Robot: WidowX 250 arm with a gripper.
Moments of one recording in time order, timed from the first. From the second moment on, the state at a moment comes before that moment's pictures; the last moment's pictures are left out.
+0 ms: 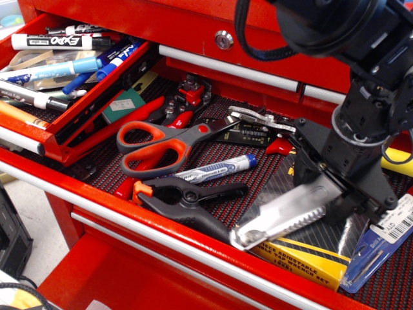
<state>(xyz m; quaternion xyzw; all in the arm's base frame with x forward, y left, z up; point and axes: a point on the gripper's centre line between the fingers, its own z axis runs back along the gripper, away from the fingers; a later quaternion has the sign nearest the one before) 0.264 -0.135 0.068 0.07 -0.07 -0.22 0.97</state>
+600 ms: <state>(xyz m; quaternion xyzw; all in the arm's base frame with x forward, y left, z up) 0.259 -0.076 0.132 0.14 0.04 -0.35 0.92</state>
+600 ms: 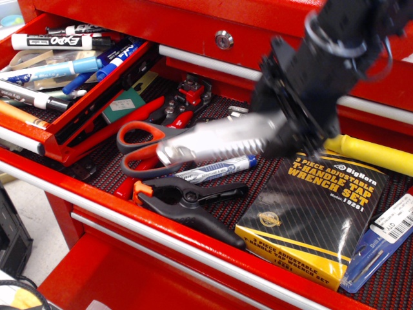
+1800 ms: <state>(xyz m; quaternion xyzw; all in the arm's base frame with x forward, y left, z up) 0.270 0.116 0.142 0.16 -0.02 -0.29 0.94</state>
